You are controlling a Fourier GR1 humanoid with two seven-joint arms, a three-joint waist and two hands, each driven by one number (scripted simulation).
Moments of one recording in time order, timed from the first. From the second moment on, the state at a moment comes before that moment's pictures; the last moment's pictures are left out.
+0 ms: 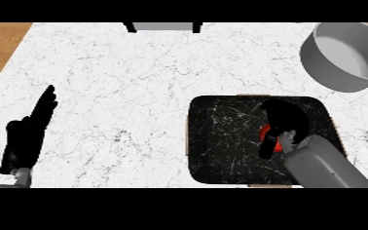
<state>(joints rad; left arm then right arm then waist) 0.02 0.47 -0.08 -1.51 0.09 0.23 0.11 -0.40 -0.45 0.54 -1.48 0.47 0.34 1.09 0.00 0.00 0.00</state>
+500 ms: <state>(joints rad) 0.03 0.44 -0.04 -1.53 0.06 0.20 0.12 -0.39 -0.41 0.50 -1.48 0.57 0.39 1.04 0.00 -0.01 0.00</state>
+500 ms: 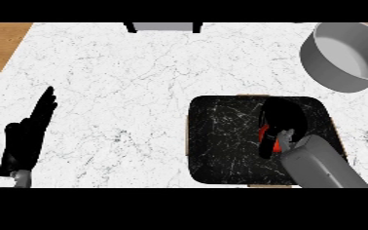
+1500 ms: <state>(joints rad) 0.01 0.42 -0.03 -1.52 0.03 0.16 0.12 -0.88 -0.36 0.28 -1.00 0.89 0.08 1.02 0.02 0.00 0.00</state>
